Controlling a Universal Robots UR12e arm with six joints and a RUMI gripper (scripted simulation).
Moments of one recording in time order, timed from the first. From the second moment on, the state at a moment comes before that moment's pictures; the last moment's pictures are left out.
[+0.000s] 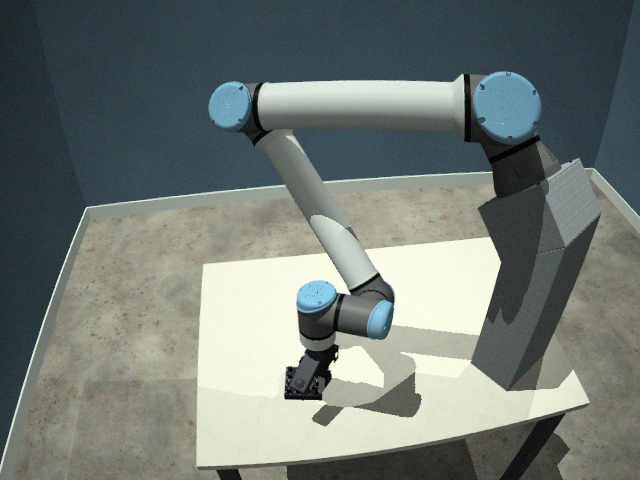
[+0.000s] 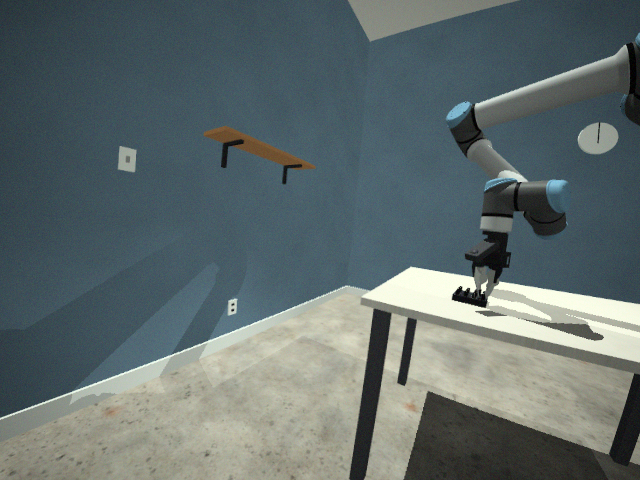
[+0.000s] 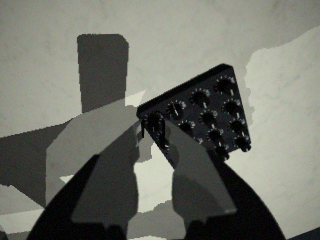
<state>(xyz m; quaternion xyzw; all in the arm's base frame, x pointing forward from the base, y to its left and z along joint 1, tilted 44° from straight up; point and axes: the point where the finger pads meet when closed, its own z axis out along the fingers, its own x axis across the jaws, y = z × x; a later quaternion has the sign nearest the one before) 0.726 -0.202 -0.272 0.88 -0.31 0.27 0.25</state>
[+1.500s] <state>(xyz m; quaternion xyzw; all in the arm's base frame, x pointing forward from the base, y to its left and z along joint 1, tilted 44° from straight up) 0.726 -0.202 -0.272 0.88 -0.31 0.27 0.25</state>
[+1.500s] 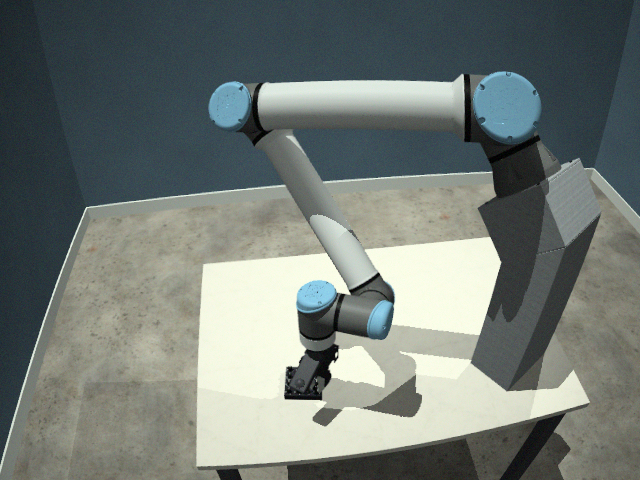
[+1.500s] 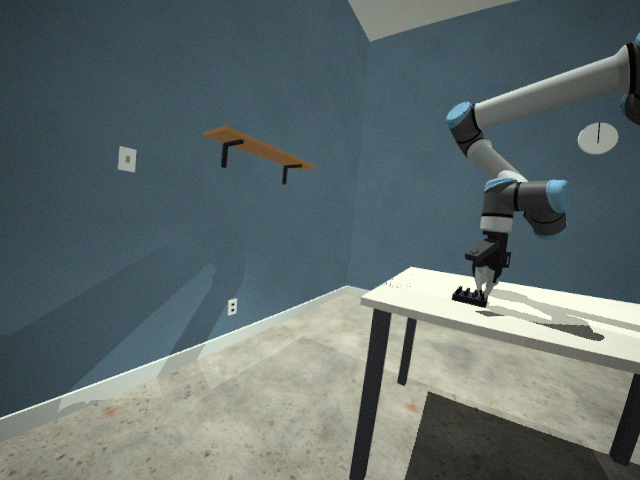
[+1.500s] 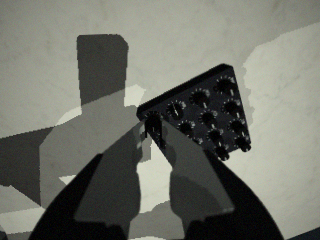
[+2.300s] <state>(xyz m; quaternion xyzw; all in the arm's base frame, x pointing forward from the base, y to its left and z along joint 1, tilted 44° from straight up) 0.726 -0.201 -0.272 0.88 -0.28 0.27 0.26</state>
